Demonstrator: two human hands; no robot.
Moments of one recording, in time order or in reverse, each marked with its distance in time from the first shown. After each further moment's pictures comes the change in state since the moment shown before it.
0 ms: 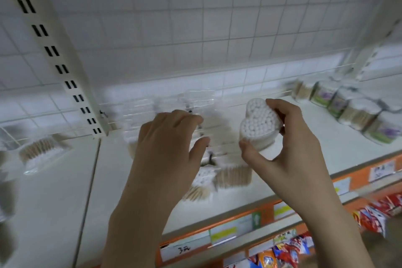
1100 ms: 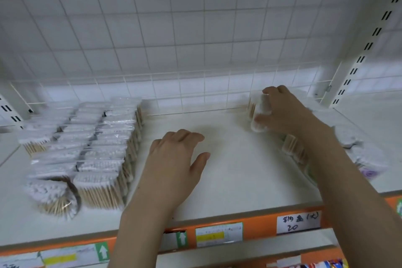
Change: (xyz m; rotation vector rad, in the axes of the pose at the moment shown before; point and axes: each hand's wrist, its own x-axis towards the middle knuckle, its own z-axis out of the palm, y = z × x) left_hand 0.072 0.177 0.162 0.101 -0.069 -0.151; right_hand 0.168 0.268 -0.123 -0.385 -0.487 0.119
